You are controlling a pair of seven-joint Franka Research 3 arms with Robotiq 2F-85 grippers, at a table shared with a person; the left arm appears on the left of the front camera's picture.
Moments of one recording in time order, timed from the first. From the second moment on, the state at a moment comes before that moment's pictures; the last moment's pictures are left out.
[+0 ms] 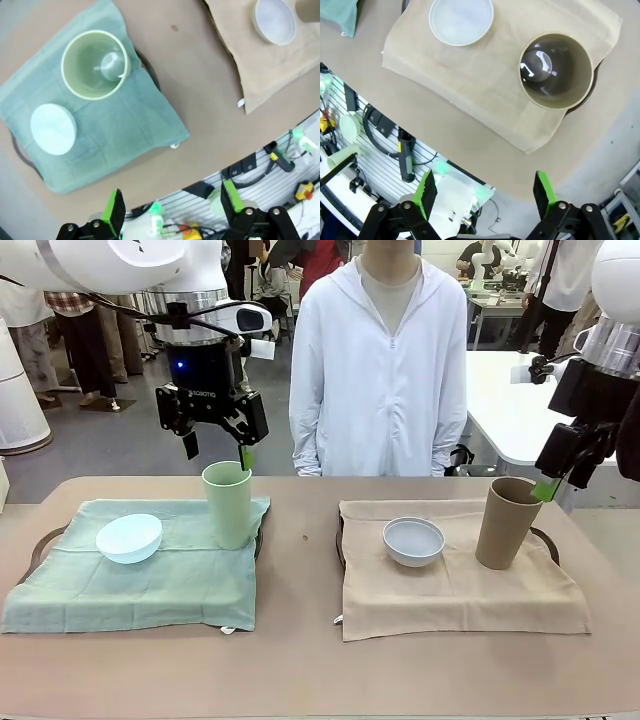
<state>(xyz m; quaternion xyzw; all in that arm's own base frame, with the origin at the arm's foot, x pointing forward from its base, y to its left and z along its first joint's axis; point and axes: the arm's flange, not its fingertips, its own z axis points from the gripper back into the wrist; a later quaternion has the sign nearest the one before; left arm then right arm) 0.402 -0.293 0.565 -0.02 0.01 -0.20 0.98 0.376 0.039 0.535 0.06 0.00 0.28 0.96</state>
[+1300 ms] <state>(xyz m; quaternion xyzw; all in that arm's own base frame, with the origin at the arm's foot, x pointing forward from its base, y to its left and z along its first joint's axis) 0.377 0.044 0.552 -0.36 -0.05 -0.01 0.93 0.337 -0.225 0.515 0.43 -0.02 0.04 0.90</state>
